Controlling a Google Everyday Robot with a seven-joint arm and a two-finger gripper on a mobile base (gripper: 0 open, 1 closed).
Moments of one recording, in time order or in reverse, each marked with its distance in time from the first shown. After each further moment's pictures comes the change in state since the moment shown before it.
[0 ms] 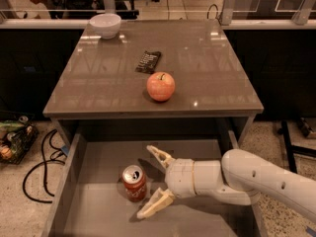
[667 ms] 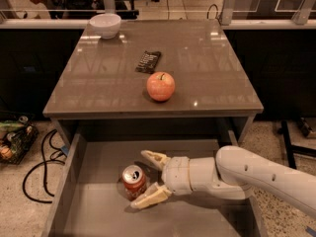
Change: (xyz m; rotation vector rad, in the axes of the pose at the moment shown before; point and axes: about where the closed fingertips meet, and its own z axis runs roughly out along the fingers) arm 0.009 -0.006 0.013 -0.032 0.007 0.098
